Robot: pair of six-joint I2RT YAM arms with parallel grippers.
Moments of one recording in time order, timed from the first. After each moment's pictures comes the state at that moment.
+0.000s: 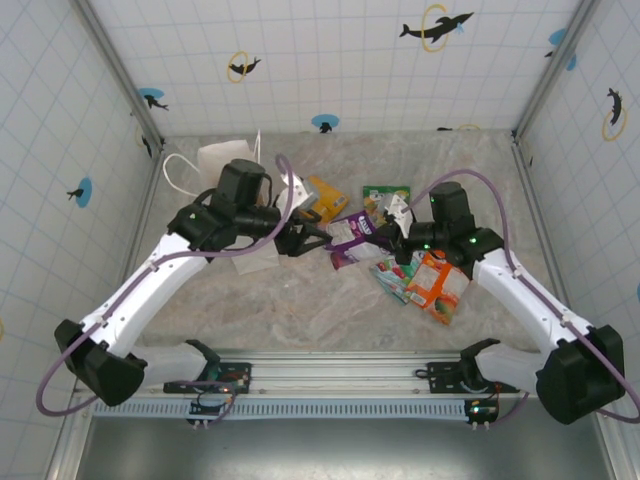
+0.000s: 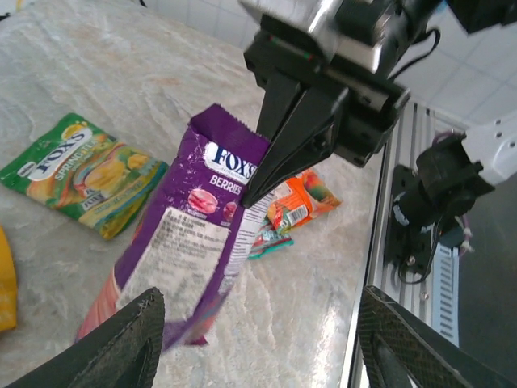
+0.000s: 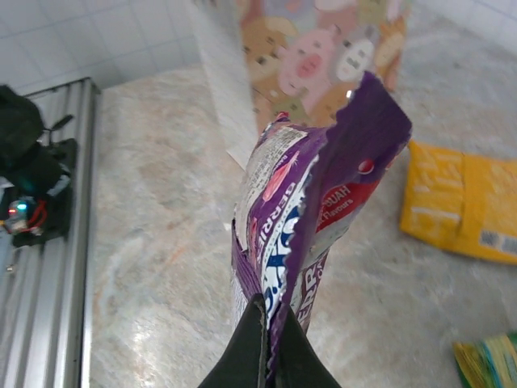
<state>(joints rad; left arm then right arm) -0.64 1.25 1.27 -0.70 0.68 0.21 0.44 1.15 0.86 -0.34 -0.81 -0.39</state>
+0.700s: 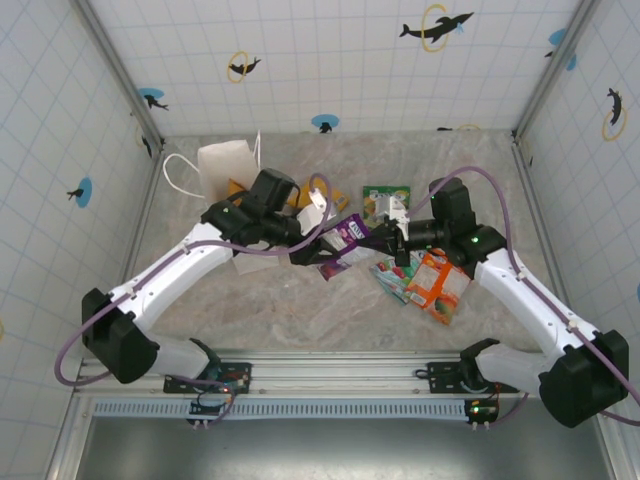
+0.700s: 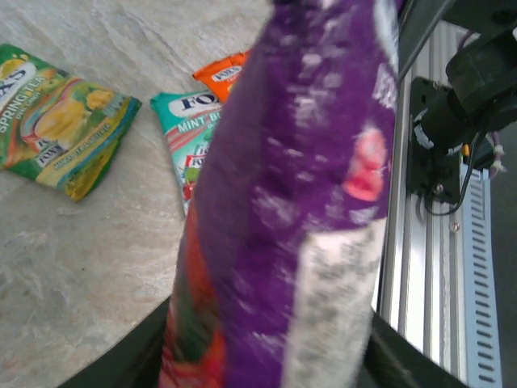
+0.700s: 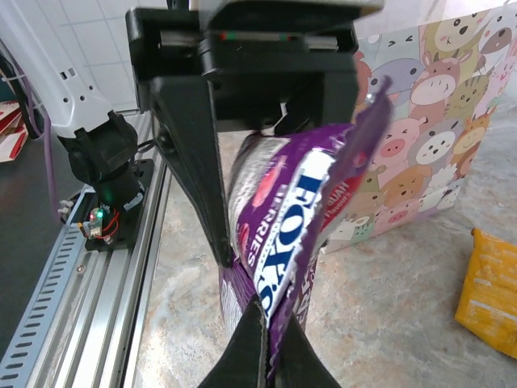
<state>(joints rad) -0.69 1.38 1.24 -0.75 0.64 0.37 0.47 1.13 0.91 -0.33 -0.98 -0.44</state>
